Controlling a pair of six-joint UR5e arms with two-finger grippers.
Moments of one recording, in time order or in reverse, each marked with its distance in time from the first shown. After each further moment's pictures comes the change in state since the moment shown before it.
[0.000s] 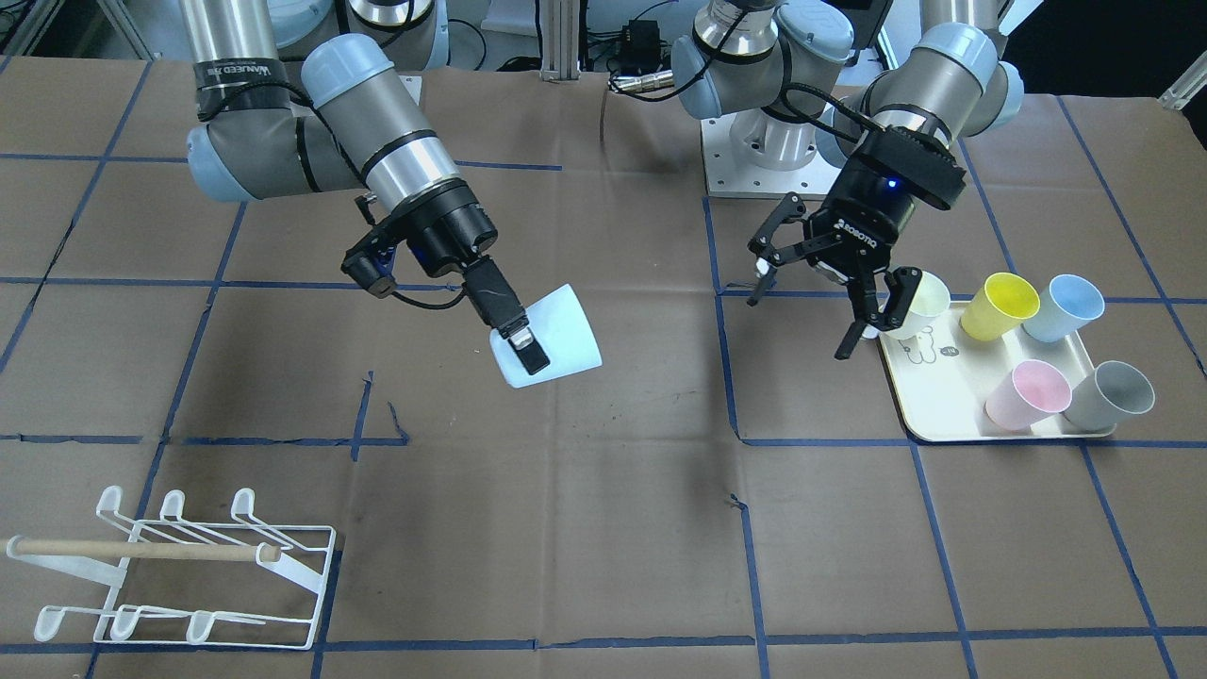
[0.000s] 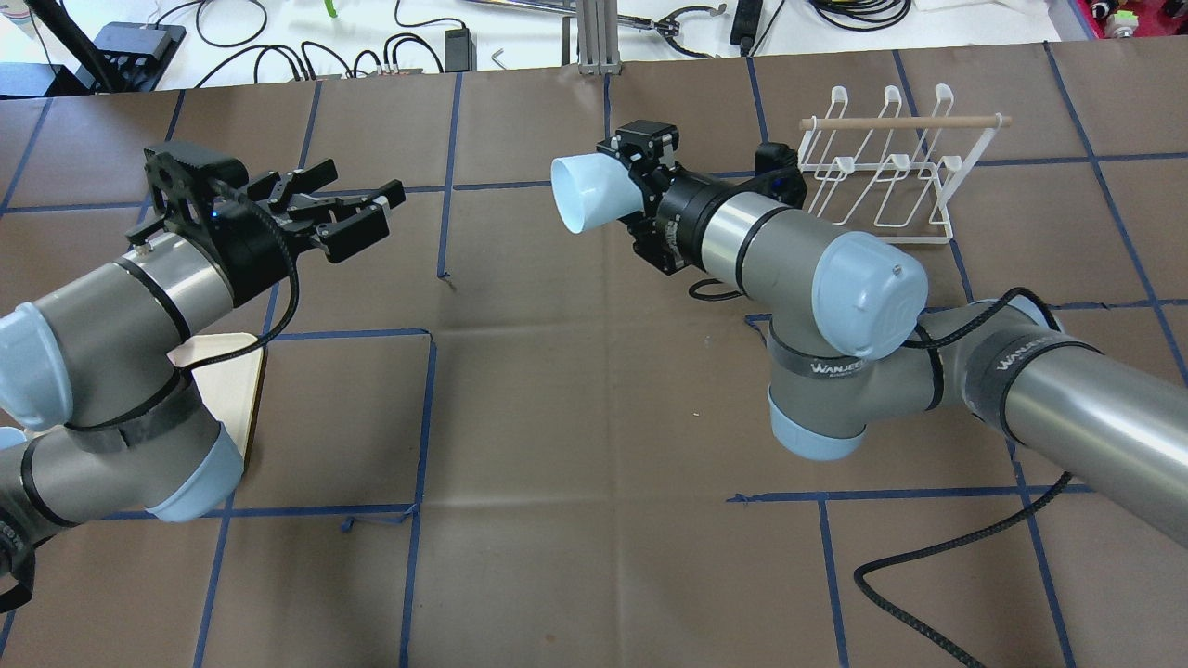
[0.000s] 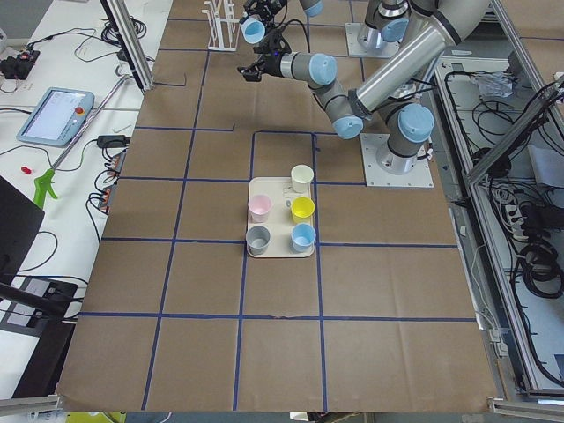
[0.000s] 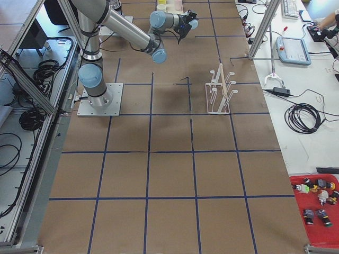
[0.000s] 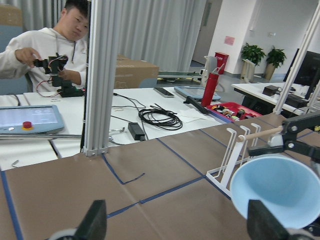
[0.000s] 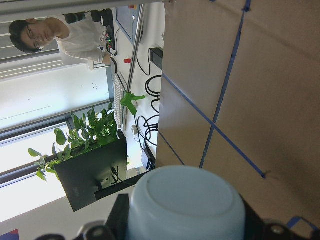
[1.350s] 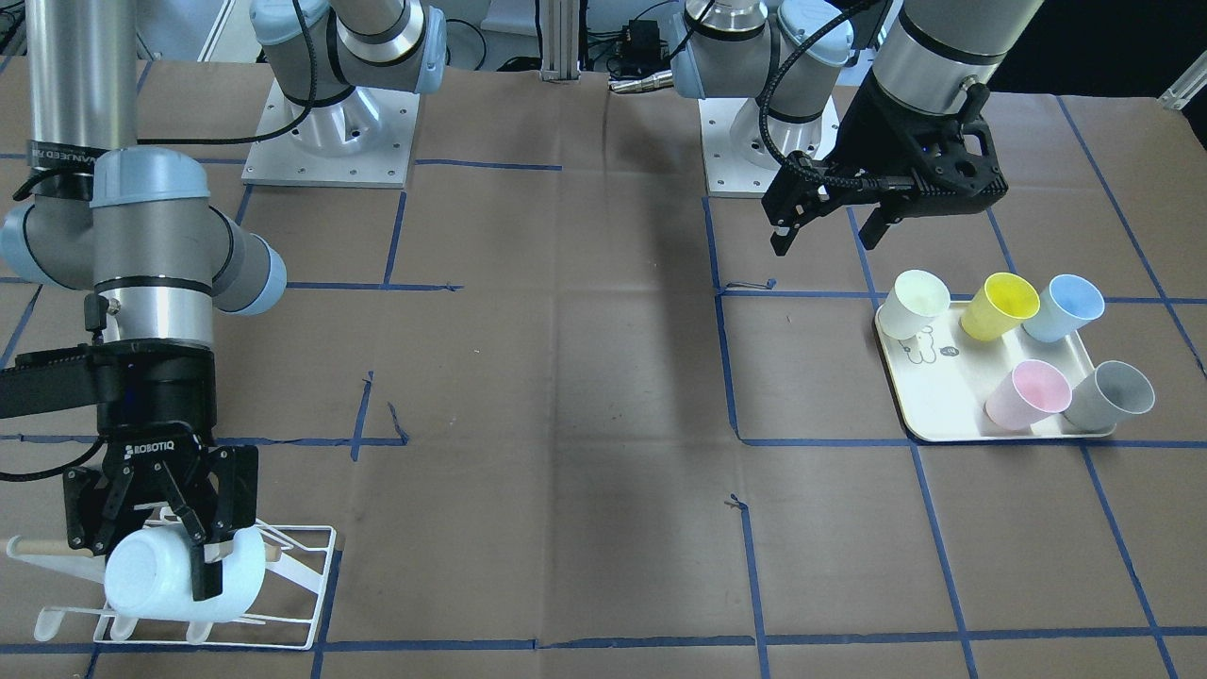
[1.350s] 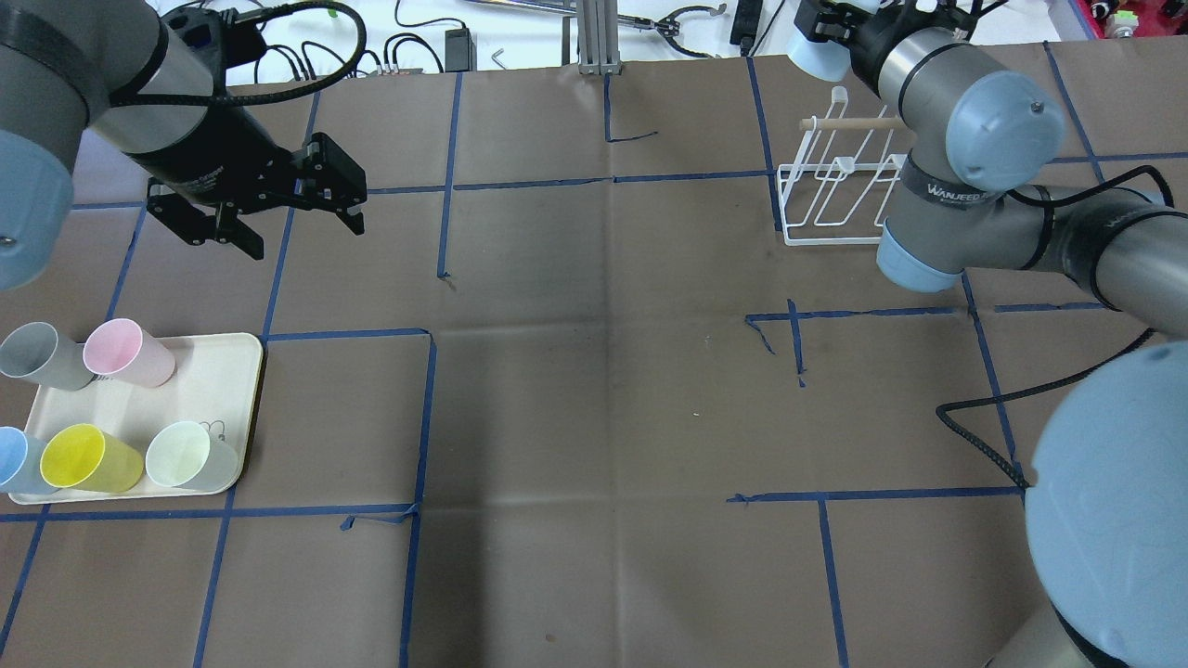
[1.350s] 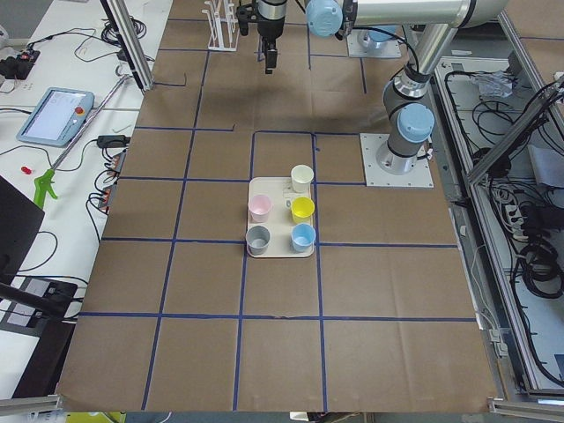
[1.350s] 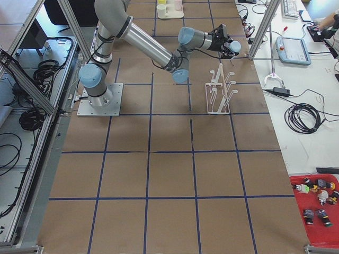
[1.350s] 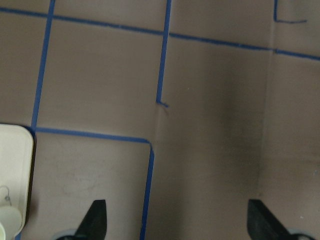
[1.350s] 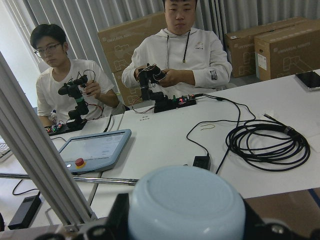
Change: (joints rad) left arm -0.264 0.088 0.645 -1.717 0.704 -0.325; right arm -0.280 0.222 -0.309 -0.037 -0.195 -1.341
